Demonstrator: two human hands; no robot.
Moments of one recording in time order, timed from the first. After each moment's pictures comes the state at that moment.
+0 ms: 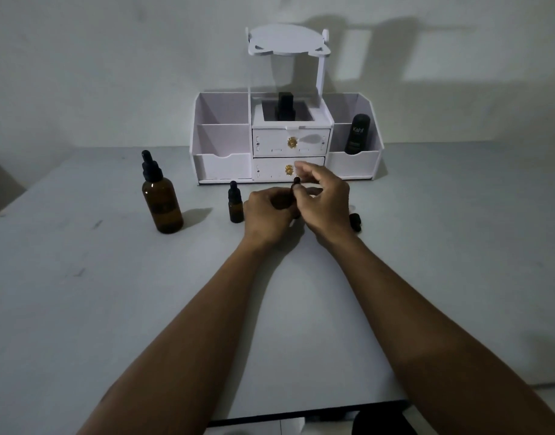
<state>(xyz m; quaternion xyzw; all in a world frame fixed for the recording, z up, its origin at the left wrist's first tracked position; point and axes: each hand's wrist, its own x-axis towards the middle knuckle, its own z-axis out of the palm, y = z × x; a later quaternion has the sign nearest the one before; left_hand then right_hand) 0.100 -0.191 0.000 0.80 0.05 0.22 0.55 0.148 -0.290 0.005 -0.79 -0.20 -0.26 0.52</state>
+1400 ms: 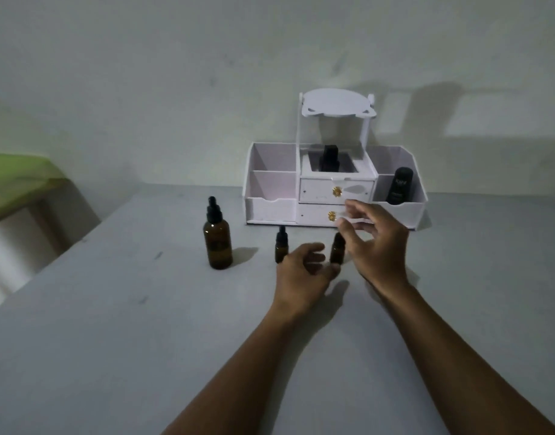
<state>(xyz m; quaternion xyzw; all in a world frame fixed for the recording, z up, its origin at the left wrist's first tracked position) 0.055 -0.188 0.007 0.78 0.12 0.14 0.59 0.136 -0.300 0.027 -0.75 -0.27 -0.33 0.51</state>
